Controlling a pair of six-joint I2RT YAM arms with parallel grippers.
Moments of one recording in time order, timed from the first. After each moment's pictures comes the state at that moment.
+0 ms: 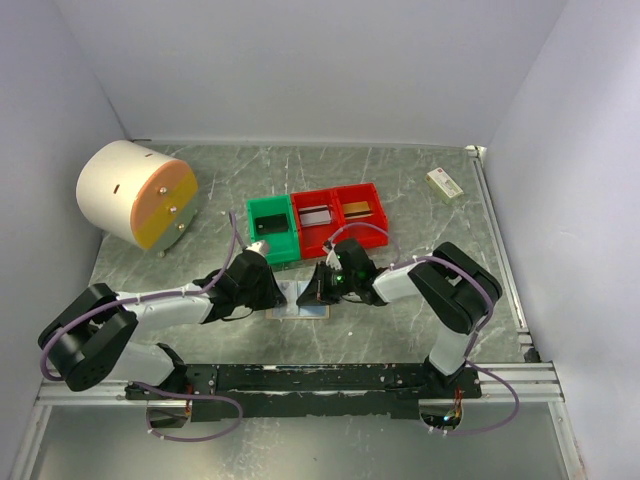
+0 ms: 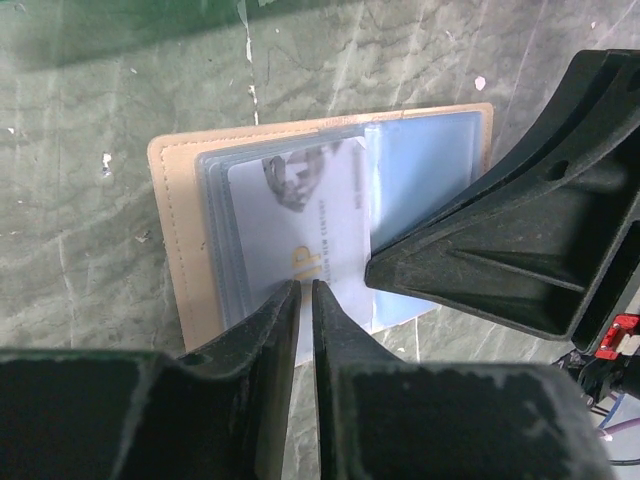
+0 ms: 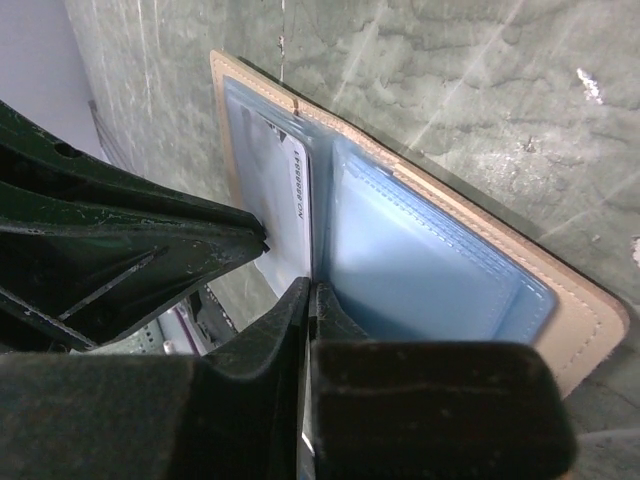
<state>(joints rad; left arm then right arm) -0.77 1.35 0.47 0.07 0.00 -0.85 0.71 1.76 0.61 0.45 -0.54 0.93</state>
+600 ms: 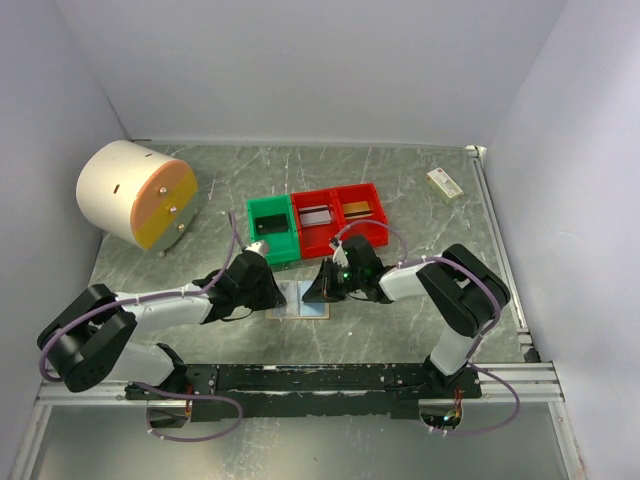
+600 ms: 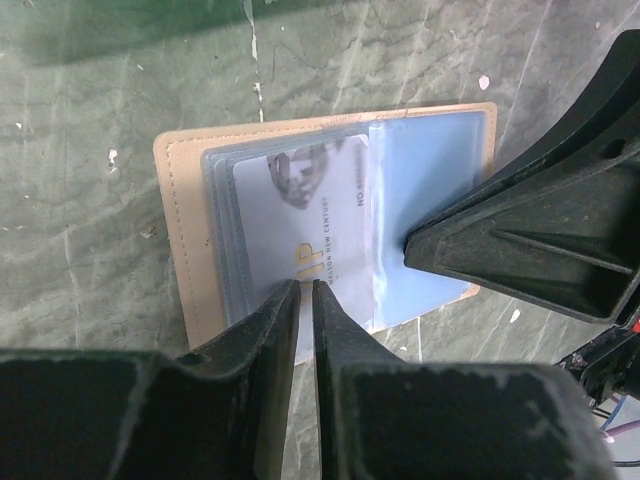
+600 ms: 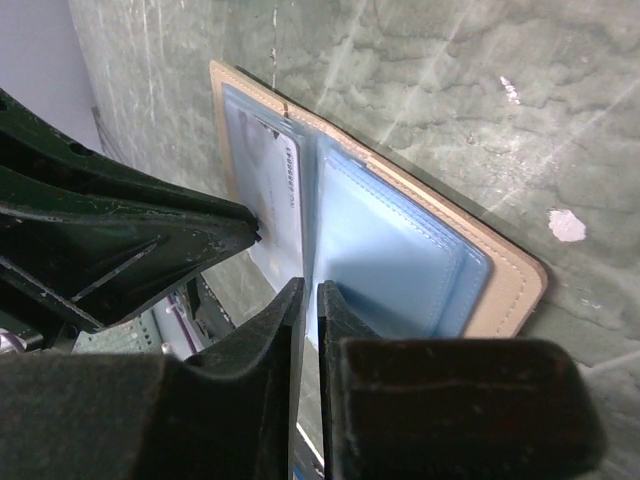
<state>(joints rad) -0.78 1.34 0.47 0.07 0.00 -0.85 0.65 1.72 0.59 0.41 -0.56 0.88</state>
